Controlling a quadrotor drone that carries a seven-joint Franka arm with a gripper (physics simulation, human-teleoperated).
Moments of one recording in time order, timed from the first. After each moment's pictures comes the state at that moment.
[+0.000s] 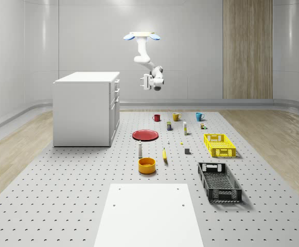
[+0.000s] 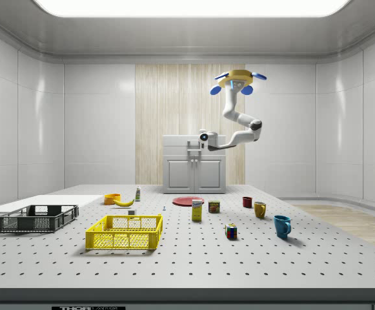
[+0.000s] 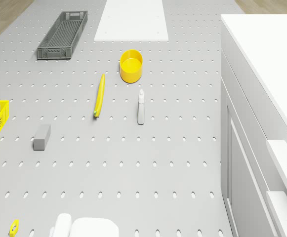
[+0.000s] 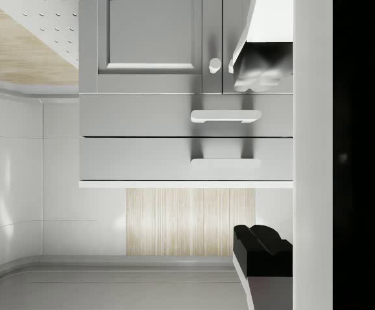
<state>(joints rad) 0.65 -1.10 -0.87 -2.46 0.82 1.71 0.80</state>
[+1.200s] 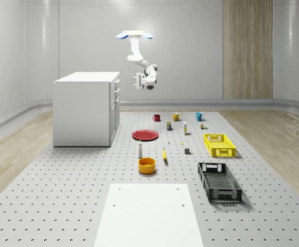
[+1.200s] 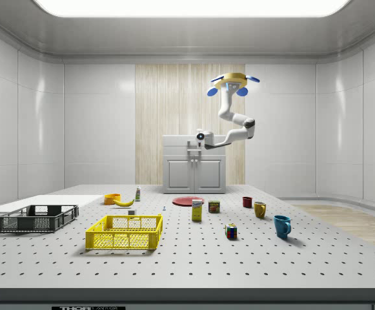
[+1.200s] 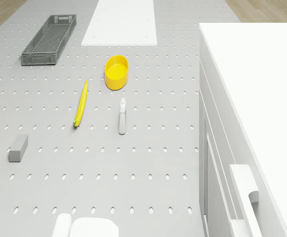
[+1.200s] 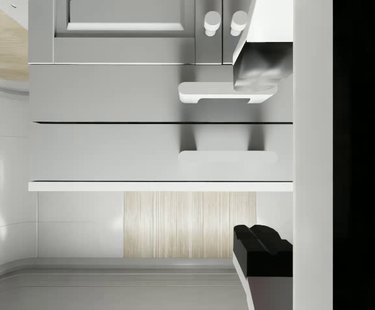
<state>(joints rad) 0.69 -1.15 -0.88 -2.46 0.78 1.75 0.83</state>
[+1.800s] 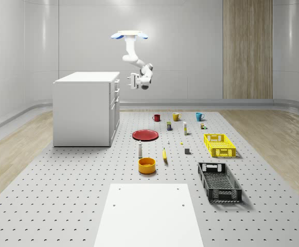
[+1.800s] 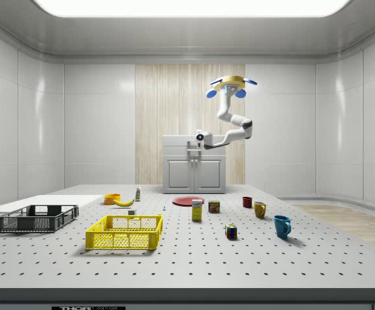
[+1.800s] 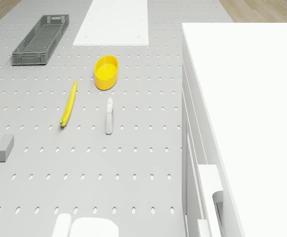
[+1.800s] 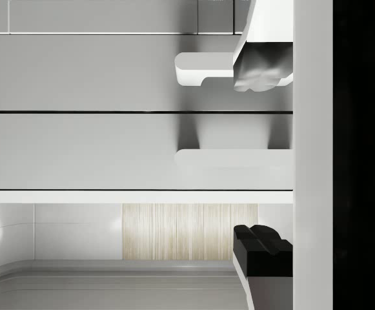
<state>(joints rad) 0.70 -1.17 -0.88 -2.47 0.77 1.77 0.84</state>
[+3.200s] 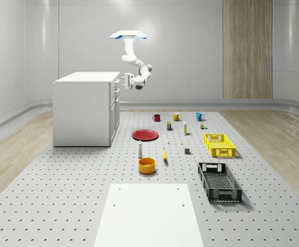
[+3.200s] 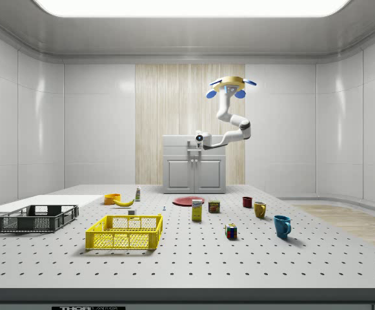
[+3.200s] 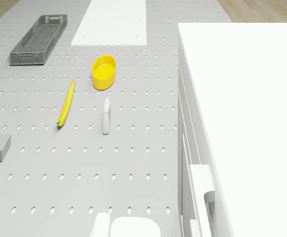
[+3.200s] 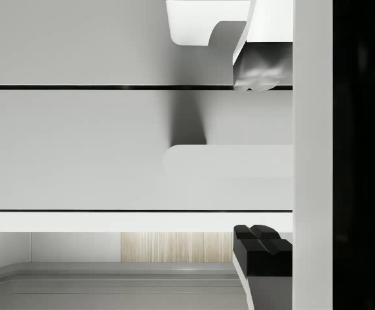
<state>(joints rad) 0.75 -1.16 -0.78 -2.55 0.85 1.91 0.82</state>
